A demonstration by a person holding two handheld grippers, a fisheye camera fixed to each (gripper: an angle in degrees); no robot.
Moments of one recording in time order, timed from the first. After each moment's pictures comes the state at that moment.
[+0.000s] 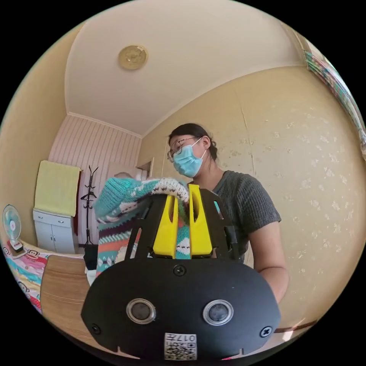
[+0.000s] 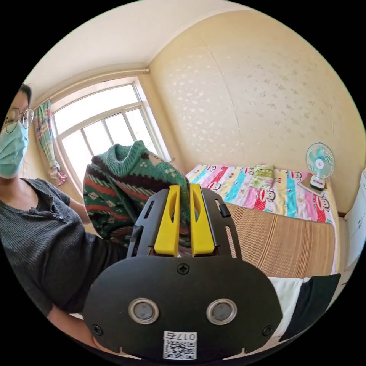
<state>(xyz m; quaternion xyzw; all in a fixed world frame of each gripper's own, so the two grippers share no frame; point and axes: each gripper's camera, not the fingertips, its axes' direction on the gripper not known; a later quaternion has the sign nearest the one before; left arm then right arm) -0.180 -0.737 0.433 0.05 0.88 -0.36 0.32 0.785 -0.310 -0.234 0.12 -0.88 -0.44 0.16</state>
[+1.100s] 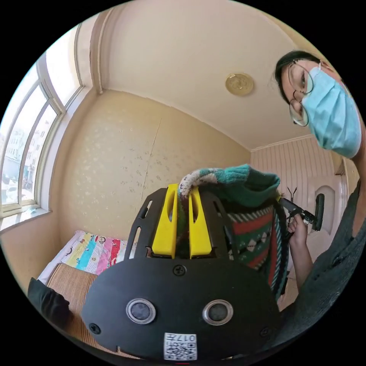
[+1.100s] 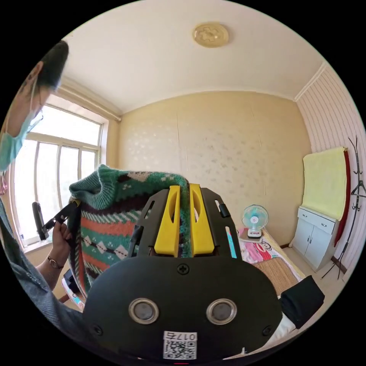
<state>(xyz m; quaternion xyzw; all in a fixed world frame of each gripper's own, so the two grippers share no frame) -0.185 -0.942 0.399 -0.18 0.27 -0.34 0.89 0.908 -0.246 -0.258 0.29 -0.88 -0.16 0.34</state>
